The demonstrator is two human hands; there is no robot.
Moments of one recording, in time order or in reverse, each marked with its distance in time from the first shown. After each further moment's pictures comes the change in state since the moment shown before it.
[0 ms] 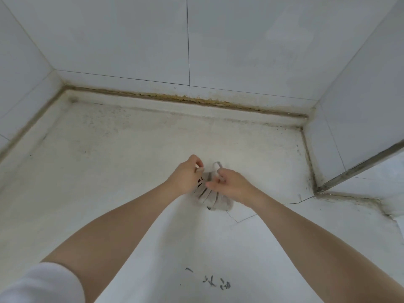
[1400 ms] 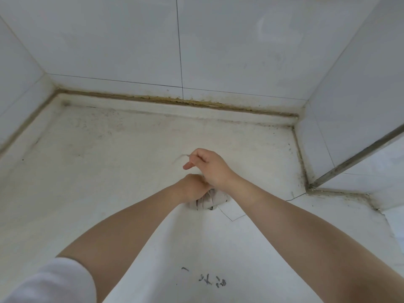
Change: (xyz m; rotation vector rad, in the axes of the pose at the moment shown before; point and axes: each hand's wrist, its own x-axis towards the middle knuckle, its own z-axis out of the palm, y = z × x) left_hand -0.004 0.016 0.026 0.092 -0.302 -0.177; right_hand 0.008 -0.056 0.000 0.302 0.106 -0.214
